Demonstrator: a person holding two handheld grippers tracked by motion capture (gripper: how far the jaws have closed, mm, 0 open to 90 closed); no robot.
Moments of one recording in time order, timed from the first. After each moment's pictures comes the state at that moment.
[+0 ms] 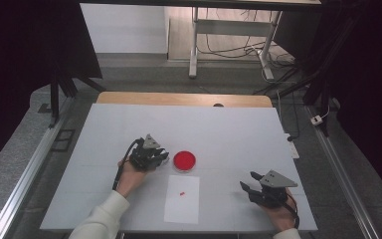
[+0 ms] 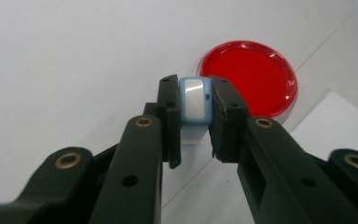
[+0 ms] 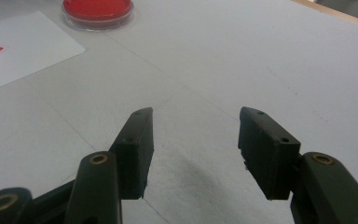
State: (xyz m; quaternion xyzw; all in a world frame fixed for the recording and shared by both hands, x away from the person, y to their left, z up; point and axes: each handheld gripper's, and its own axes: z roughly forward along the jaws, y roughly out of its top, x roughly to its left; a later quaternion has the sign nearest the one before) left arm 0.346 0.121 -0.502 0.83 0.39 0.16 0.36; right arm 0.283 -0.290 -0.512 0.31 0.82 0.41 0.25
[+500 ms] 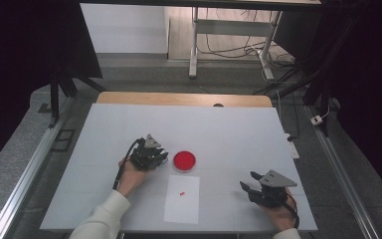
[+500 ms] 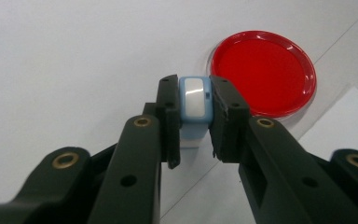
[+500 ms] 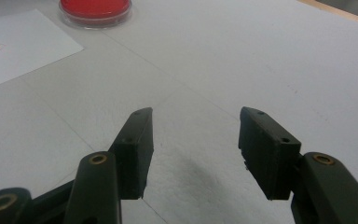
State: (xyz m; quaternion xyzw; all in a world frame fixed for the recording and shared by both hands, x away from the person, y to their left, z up) left arm 0.351 0.120 -0.507 0.83 0.40 0.16 0.36; right arm 0.284 -0.290 -0.513 0.32 0.82 0.41 0.25
